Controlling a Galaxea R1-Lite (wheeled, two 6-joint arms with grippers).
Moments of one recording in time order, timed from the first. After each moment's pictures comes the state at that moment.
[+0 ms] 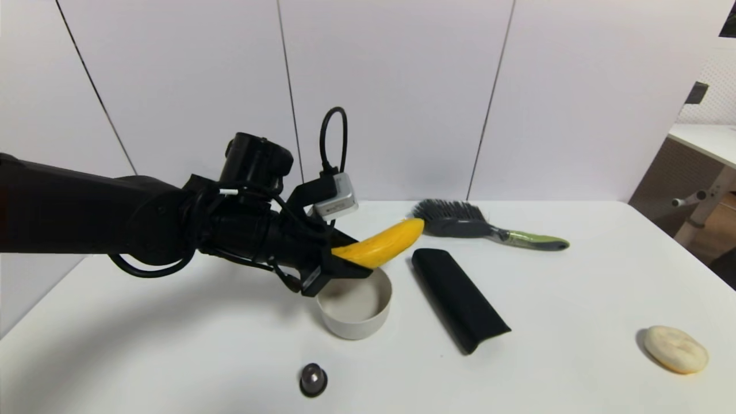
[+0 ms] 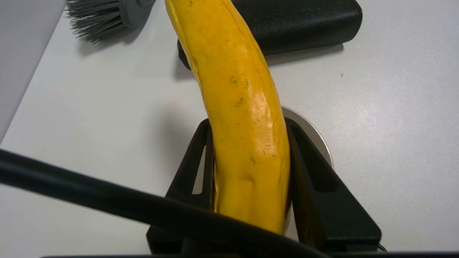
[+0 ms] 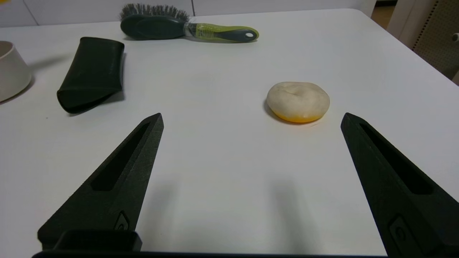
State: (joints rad) left arm -0.52 1.83 -1.20 -0.01 -0.62 0.65; right arm 0.00 0.00 0.00 0.00 -0.02 0.04
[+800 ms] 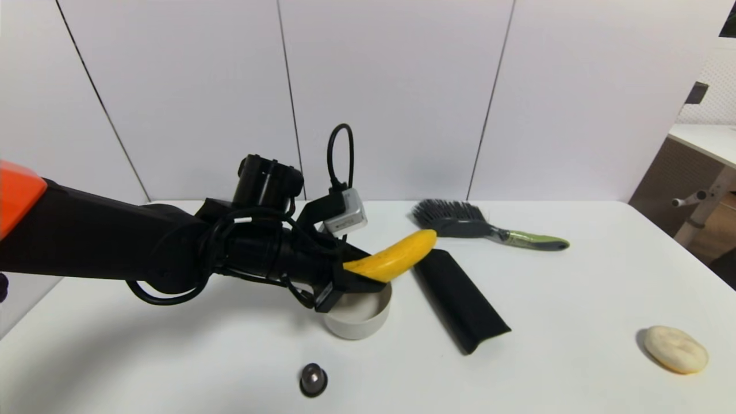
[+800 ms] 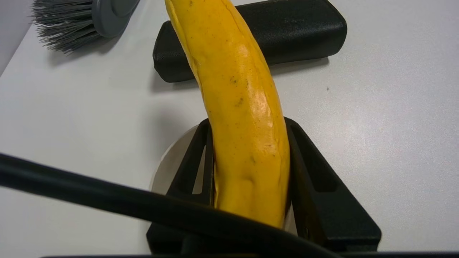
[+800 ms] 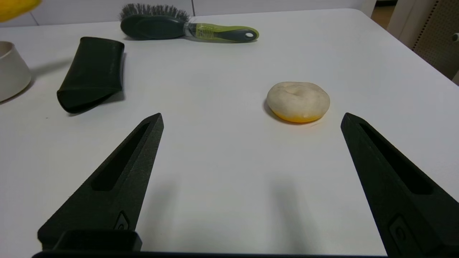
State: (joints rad) left arm -0.55 1.85 -1.10 -0.19 -0.66 0.58; right arm 0.00 0.00 0.00 0.00 -0.02 0.04
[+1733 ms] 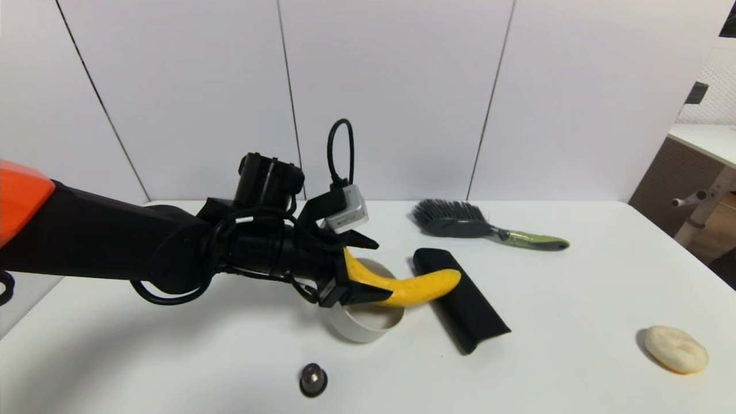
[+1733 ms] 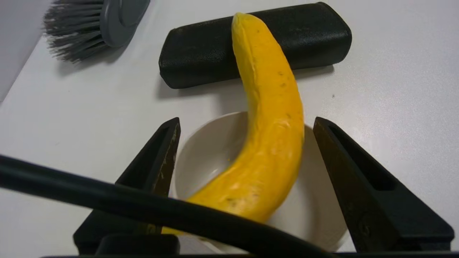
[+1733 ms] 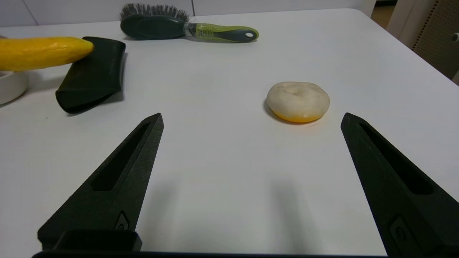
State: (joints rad) left arm -0.55 1.86 -1.10 -0.23 -0.66 0.58; right arm 0.00 0.00 0.00 0.00 -0.02 0.04
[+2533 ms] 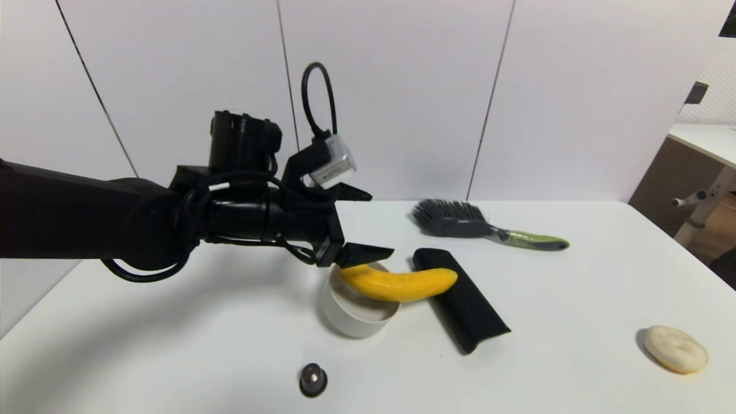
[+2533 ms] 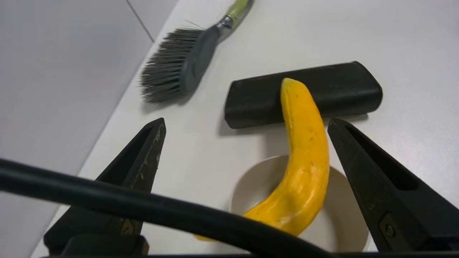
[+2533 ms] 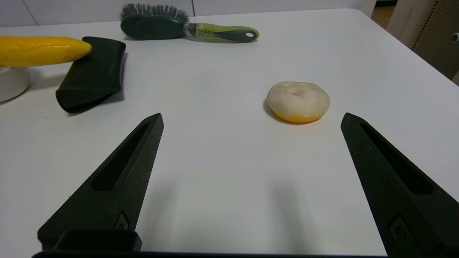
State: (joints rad) left arm -0.52 1.79 -1.18 -0.27 -0.62 0.52; right arm 0.00 0.00 0.00 0.00 -0.02 0.04
